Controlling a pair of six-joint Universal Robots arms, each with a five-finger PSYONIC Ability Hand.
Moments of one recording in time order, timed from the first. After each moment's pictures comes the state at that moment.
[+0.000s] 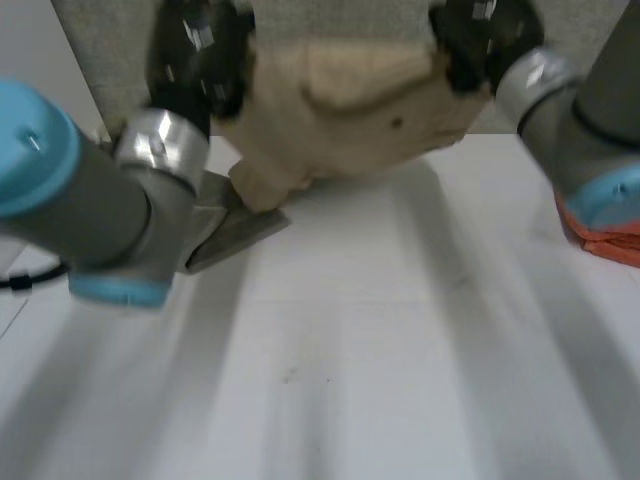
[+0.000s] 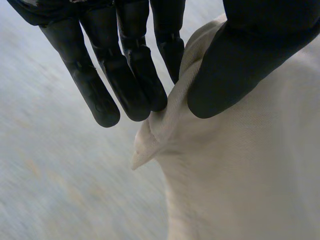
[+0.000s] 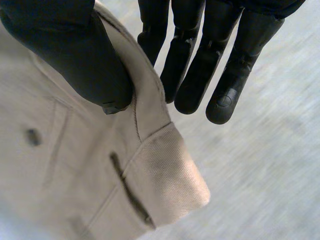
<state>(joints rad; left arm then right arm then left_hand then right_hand) 4.17 -1.91 -1.31 3.65 -1.61 3.56 1.98 -1.02 0.77 0.05 1.41 2.69 1.12 1.20 1.19 1.20 0.98 0.99 1.18 1.18 1.19 0.98</state>
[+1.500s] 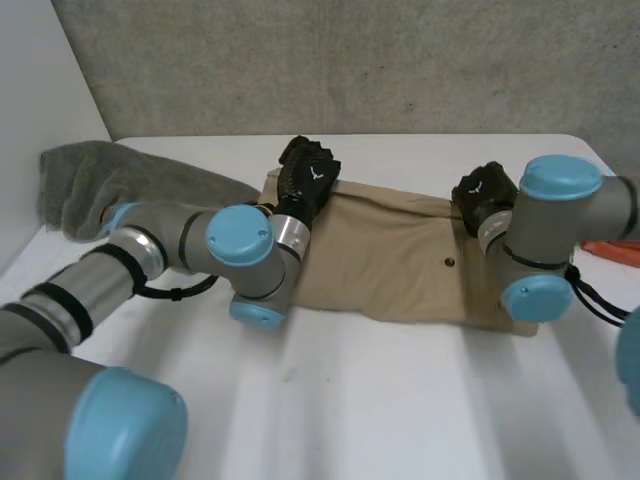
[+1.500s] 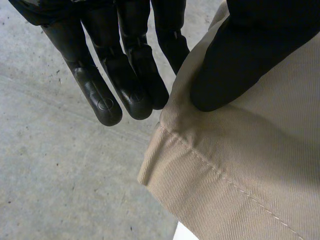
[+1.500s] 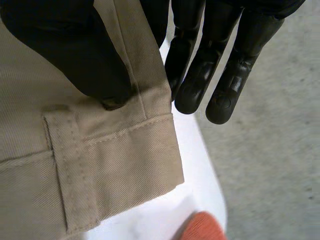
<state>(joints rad) 4.08 -2.81 -0.54 3.59 -1.57 4.02 1.91 -0.64 0.94 -0.13 1.62 2.23 1.12 1.18 1.17 1.18 0.98 0.98 1.16 1.16 1.17 0.98</state>
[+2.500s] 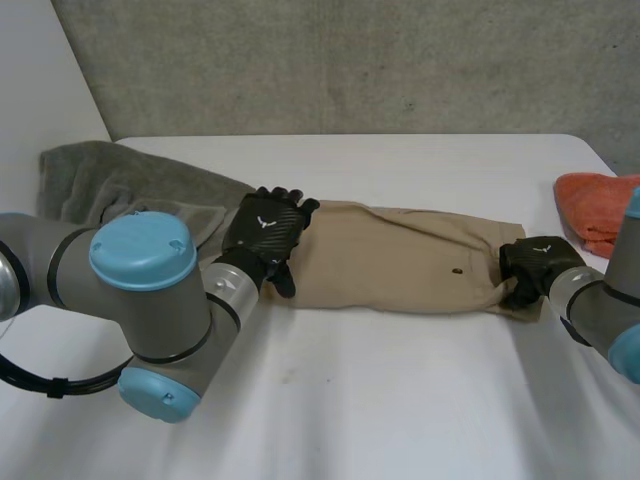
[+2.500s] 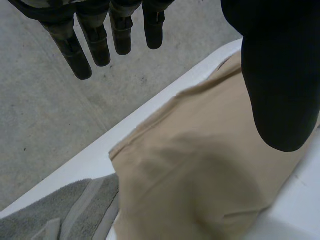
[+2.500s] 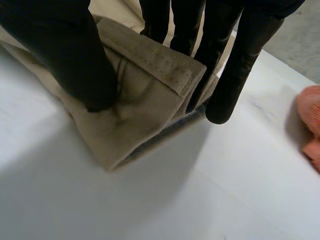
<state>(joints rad) 4.10 -2.12 -1.47 3.47 -1.56 3.42 1.70 -0.97 1.50 -0.04 1.44 2.74 0.19 0.20 0.21 0.20 0.05 0.89 1.17 1.14 1.17 0.91</state>
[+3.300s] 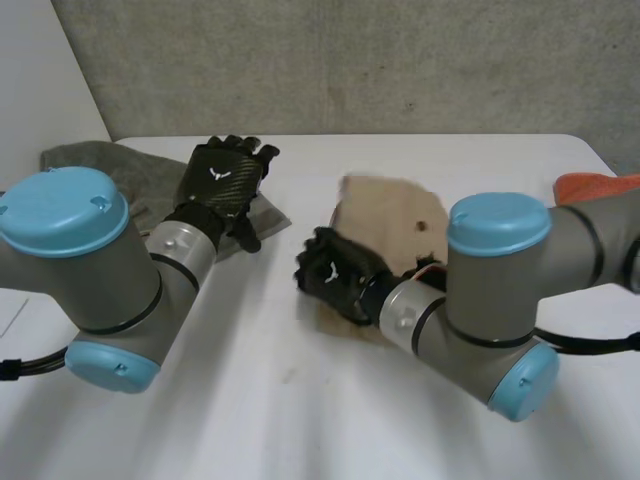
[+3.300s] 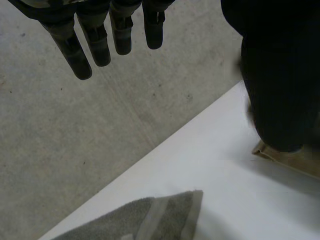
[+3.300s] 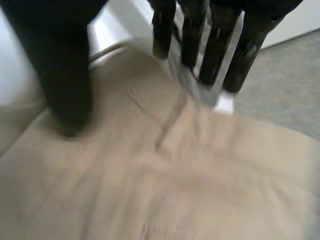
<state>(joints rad) 4.19 -1.98 -1.50 3.47 -1.56 3.41 2.21 -0.95 1.32 -0.02 1.19 2.02 0.19 0.20 0.21 0.20 0.05 0.31 0.38 0.42 0.42 0.25</state>
